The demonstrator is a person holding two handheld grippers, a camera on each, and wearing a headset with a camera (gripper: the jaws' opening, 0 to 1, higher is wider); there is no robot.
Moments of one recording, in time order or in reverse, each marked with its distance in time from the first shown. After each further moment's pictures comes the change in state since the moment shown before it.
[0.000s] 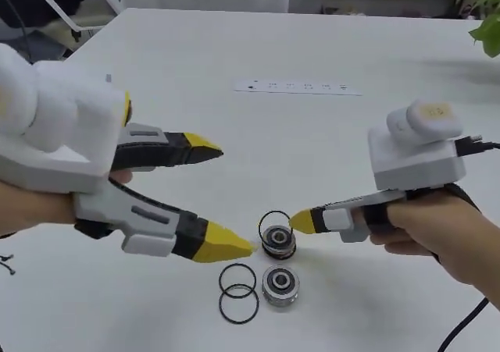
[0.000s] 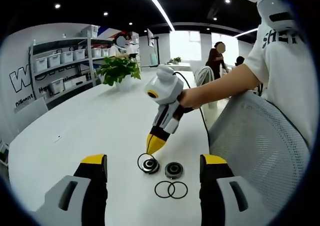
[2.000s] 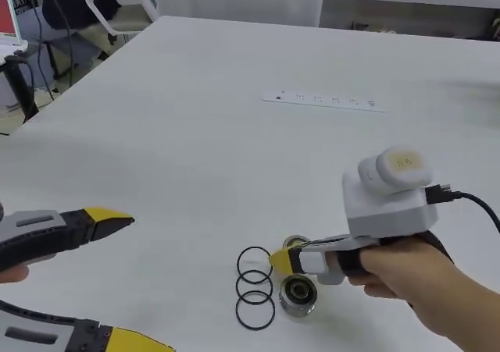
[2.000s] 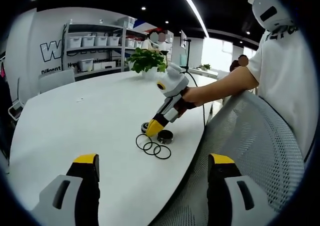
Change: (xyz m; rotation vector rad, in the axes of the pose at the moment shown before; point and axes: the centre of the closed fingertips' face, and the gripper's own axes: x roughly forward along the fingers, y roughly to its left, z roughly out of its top) left arm -0.071 -0.041 -0.068 -0.252 0.003 0.195; right arm 0.045 0.032 -0.023 -0.041 0.050 0.057
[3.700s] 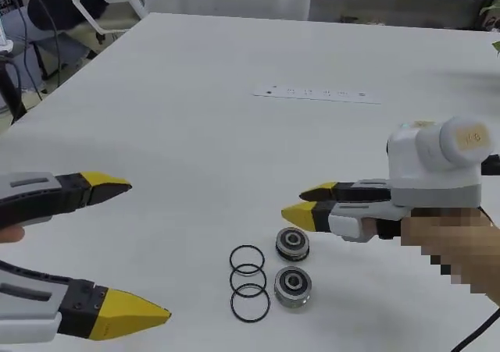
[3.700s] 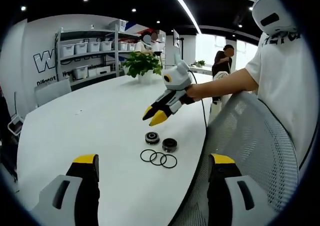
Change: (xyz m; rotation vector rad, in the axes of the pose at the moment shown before) left arm 0.001 0.013 0.032 0.099 -0.001 -0.022; right arm -0.049 -0.022 0.044 -0.287 -0.205 -0.039
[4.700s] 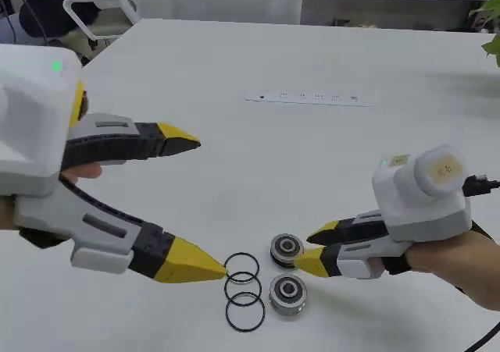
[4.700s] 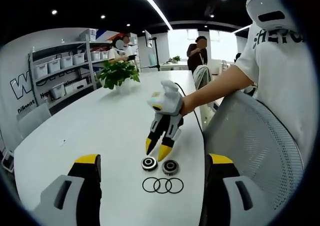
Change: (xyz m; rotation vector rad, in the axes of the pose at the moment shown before) left arm 0.057 -0.005 0.054 0.199 -0.014 -0.179; right arm -0.001 0.001 -0.056 -0.066 0.208 0.052
